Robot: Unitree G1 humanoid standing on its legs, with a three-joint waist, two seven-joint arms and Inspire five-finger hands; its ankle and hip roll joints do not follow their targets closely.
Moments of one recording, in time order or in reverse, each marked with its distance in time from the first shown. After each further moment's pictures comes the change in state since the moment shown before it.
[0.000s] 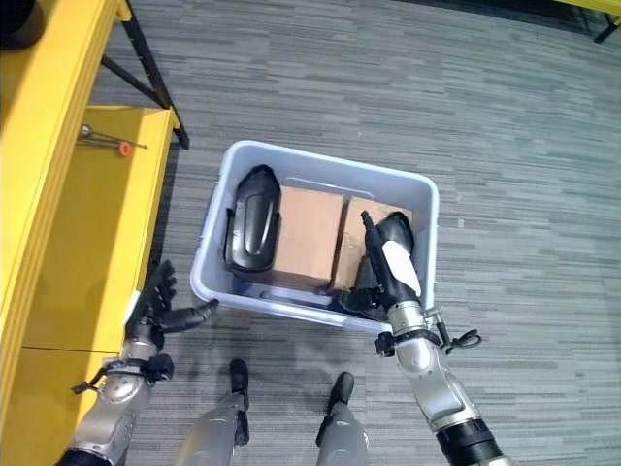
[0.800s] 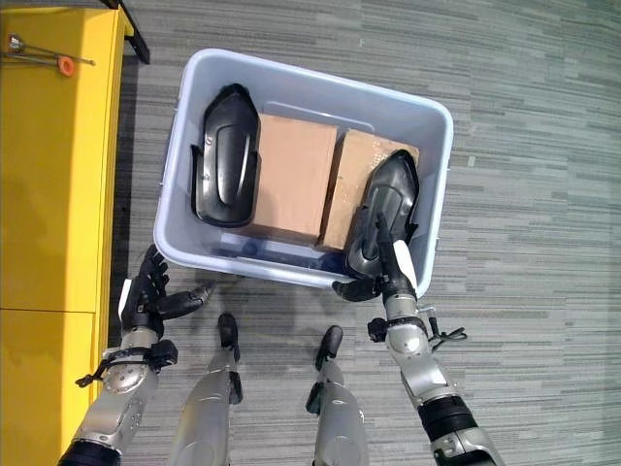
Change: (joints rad) left arm -0.021 -0.058 -0.057 -0.008 -0.001 0.007 0.071; right arm -0.130 0.068 -0.011 0.284 0.242 -0.028 -0.103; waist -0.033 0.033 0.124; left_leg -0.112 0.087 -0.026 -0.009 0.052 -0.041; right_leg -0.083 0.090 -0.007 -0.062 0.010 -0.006
